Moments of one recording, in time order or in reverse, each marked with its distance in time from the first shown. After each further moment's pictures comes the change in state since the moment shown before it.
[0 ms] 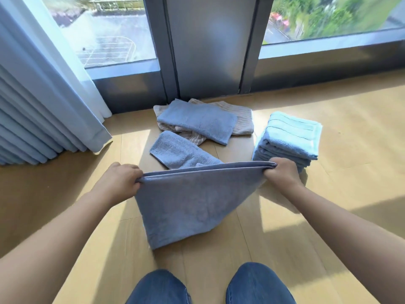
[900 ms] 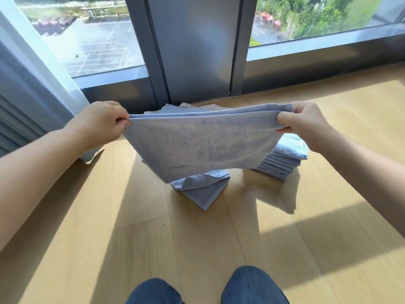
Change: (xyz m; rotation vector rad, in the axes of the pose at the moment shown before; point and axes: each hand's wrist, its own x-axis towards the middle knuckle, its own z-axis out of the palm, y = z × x) left_hand 0.051 -0.015 -0.119 -0.256 0.405 0.061; right_hand 0.040 -0.039 -0.104 0.536 -0.003 -0.127
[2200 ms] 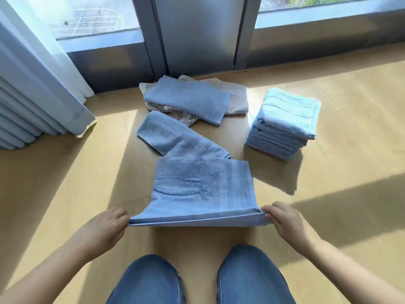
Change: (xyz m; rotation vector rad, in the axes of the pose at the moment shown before) left_hand -0.208 -0.002 0.144 -0.071 -0.476 0.221; right_hand -0.160 0.185 0.051 -0.668 -0.290 -0.288
